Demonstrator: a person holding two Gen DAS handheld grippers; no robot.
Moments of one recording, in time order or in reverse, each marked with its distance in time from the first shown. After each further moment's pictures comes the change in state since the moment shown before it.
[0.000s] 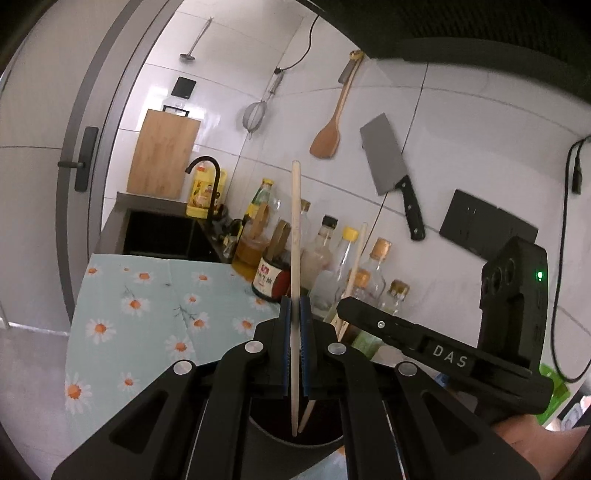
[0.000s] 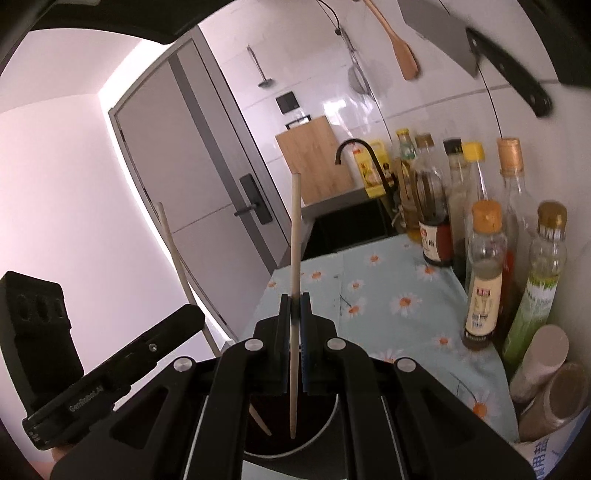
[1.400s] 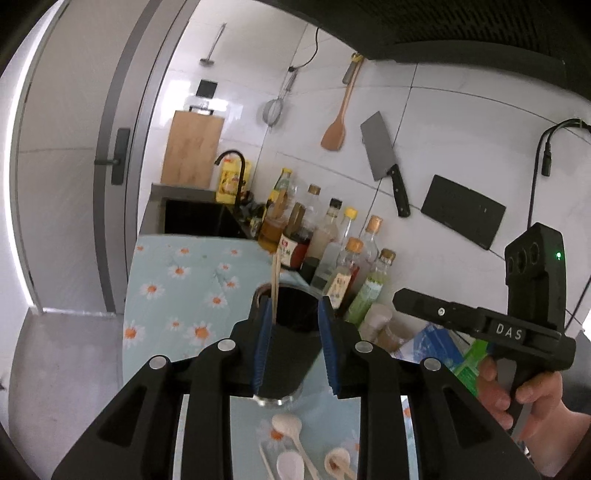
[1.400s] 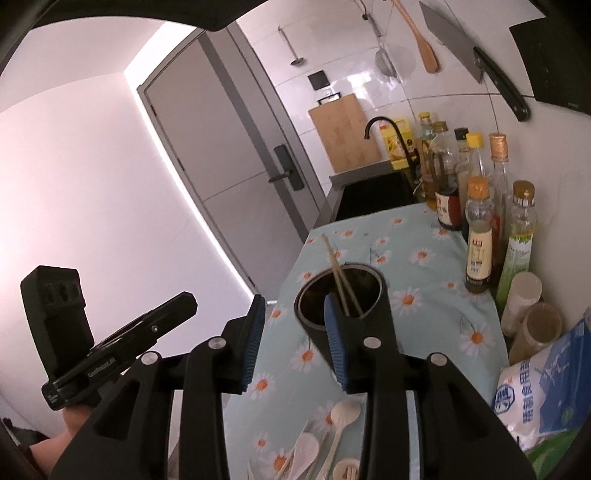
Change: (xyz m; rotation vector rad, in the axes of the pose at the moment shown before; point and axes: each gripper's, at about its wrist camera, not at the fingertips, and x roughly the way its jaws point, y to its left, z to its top) left arm -0.121 -0.034 -0.022 -0.019 0.076 0.103; right arm -0.107 0.045 -0.022 -0.031 0.139 0.097
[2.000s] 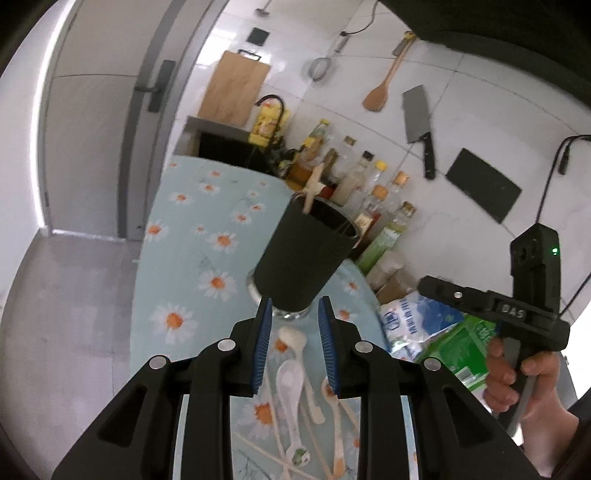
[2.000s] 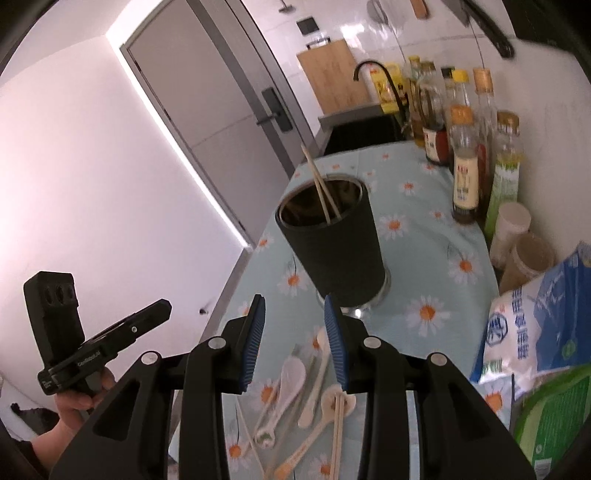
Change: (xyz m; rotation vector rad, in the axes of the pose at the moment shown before) left arm -0.031 0.025 -0.075 -0.191 0.147 0.066; right arm -0.005 -0.014 -0.050 0.022 0.236 -0.035
